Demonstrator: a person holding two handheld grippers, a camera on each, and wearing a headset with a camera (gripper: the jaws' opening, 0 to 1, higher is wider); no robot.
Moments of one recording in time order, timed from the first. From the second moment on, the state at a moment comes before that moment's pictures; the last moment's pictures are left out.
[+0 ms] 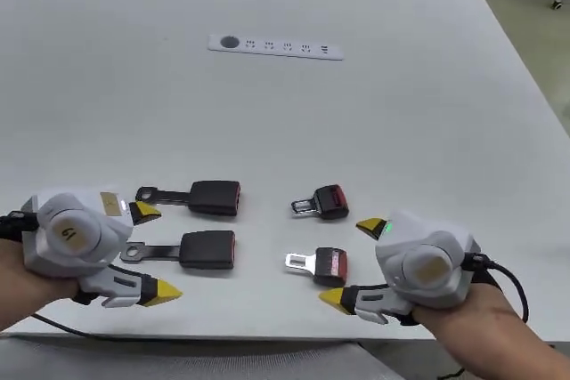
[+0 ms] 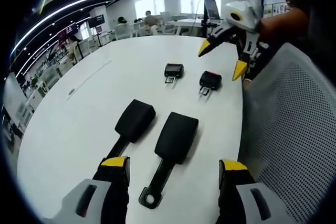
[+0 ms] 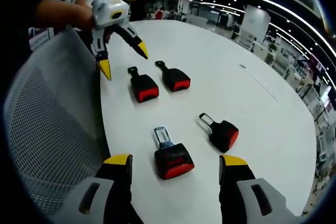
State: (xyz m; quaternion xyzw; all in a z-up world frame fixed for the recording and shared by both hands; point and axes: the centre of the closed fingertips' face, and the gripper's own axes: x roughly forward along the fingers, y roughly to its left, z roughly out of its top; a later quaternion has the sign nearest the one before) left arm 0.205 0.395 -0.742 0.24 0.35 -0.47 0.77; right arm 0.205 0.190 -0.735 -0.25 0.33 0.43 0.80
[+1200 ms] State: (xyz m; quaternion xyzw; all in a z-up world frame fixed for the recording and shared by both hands) left arm 0.215 0.355 -0.767 0.28 0.37 -0.55 0.69; right arm 0.205 0.197 -0.775 -0.29 0.37 0.53 0.71
